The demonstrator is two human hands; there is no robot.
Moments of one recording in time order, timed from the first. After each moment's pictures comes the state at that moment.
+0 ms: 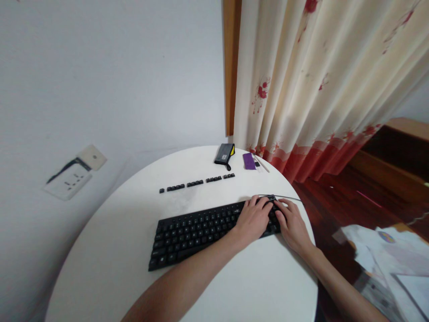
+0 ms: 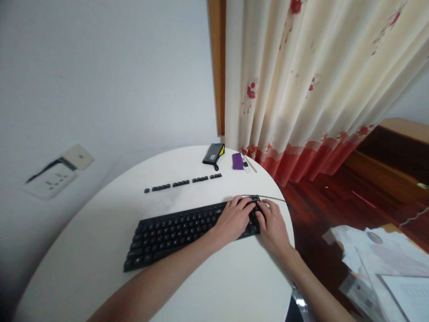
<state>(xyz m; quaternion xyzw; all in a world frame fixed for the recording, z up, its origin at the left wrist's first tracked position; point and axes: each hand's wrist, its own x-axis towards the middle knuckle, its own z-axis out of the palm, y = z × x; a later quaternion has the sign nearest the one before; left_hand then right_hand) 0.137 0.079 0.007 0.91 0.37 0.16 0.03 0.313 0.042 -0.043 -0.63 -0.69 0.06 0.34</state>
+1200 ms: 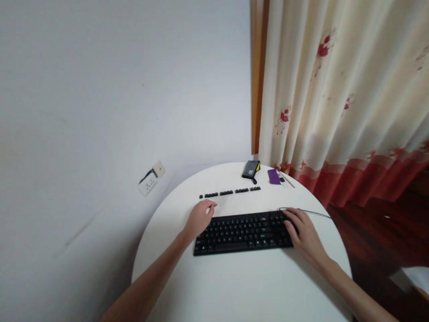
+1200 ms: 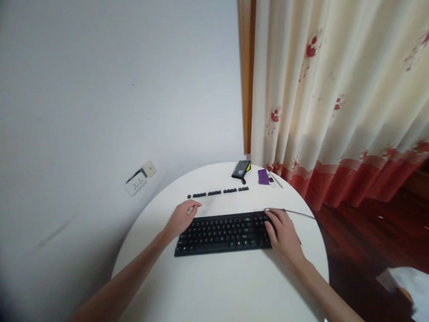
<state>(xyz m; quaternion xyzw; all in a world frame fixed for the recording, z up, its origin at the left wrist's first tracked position) -0.109 0.072 0.045 0.75 0.57 0.32 0.09 0.266 0.039 -0.020 -0.50 -0.75 0.04 0.42</state>
